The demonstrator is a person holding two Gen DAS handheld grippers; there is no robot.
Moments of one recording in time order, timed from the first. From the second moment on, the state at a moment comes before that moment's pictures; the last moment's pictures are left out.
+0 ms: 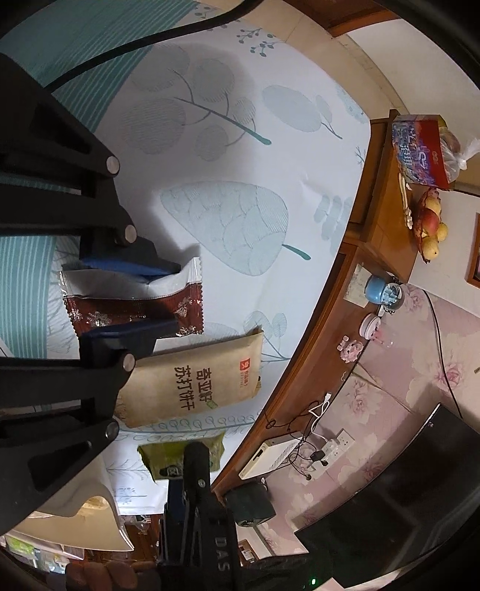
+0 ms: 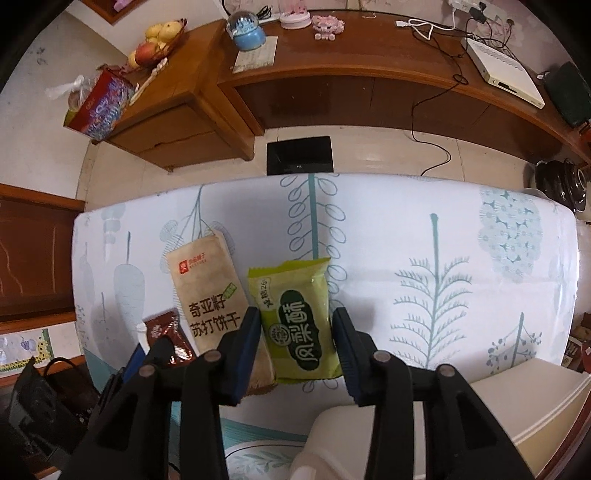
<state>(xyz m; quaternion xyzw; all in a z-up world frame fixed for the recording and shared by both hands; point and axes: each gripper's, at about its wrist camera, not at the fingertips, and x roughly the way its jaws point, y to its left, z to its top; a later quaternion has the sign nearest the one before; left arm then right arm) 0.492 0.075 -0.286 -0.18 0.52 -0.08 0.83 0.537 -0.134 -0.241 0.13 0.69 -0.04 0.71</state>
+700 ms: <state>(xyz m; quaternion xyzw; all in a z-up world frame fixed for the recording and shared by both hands) 0.426 0.093 -0.209 -0.17 0.45 -0.09 0.87 0.477 -0.122 -0.151 0.15 0.63 -0.01 0.76</state>
